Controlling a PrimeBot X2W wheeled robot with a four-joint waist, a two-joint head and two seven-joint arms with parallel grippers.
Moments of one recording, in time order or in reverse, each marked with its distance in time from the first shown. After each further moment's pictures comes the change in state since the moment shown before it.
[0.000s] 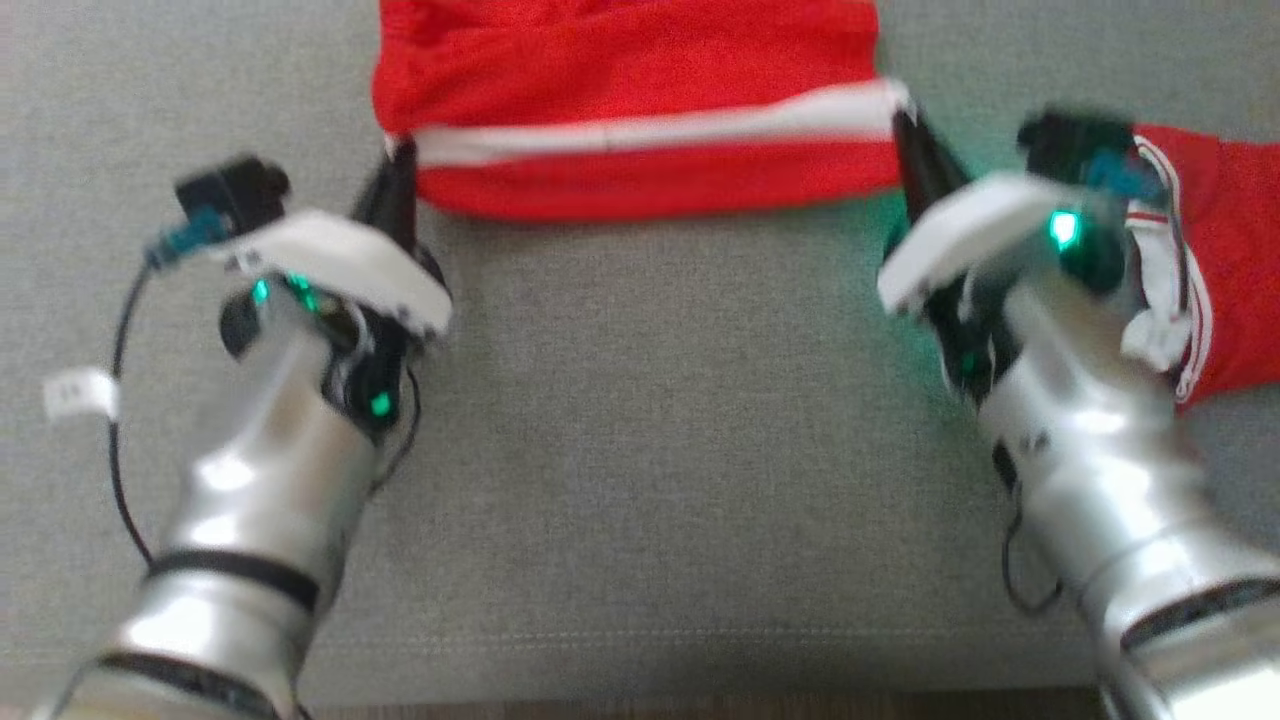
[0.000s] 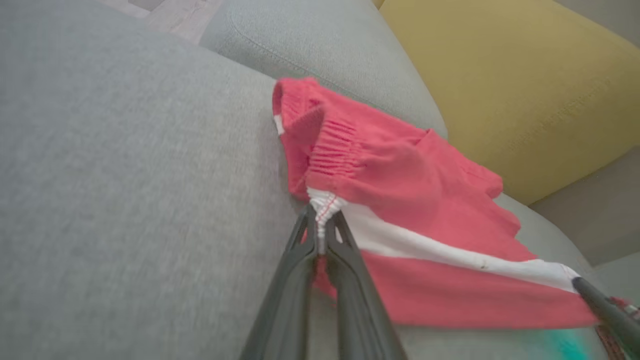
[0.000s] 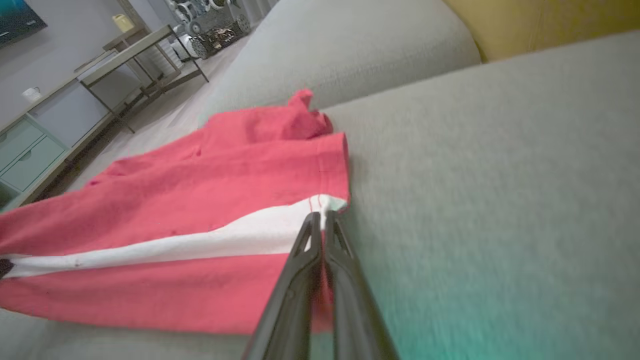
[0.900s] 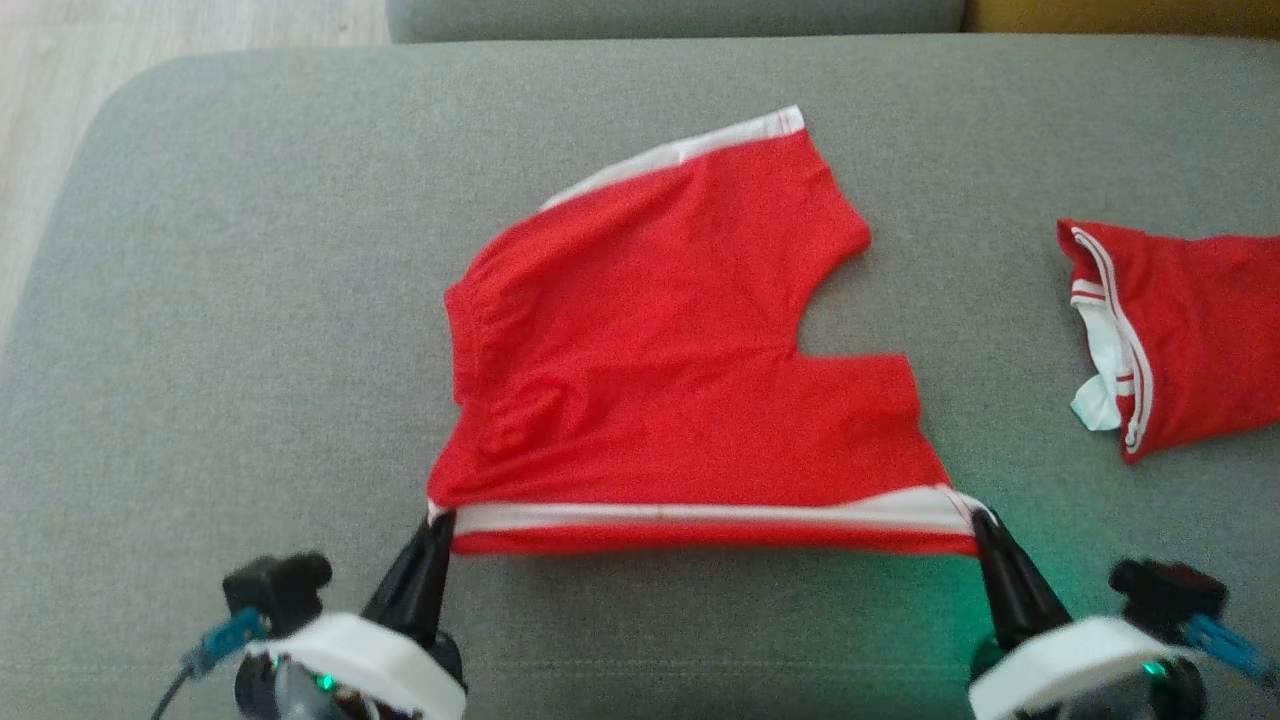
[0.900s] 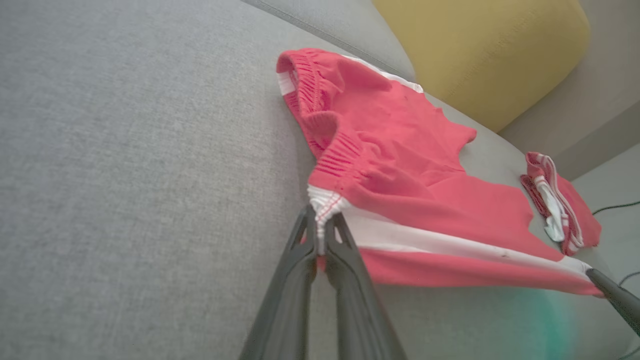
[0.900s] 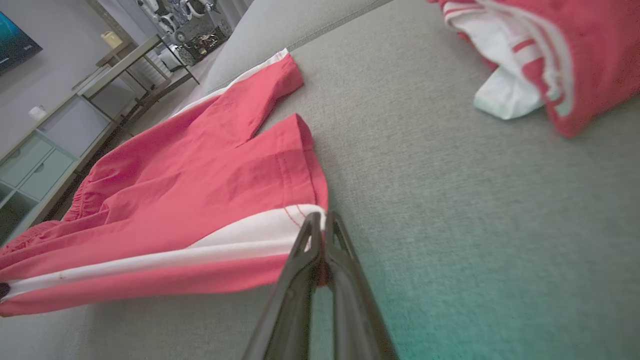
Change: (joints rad) left arm 0.811 0.159 0.021 -0.739 0.133 0.137 0.034; right arm 0.973 0.010 -0.308 -0.814 -0.128 0.000 0.139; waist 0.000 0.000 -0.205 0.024
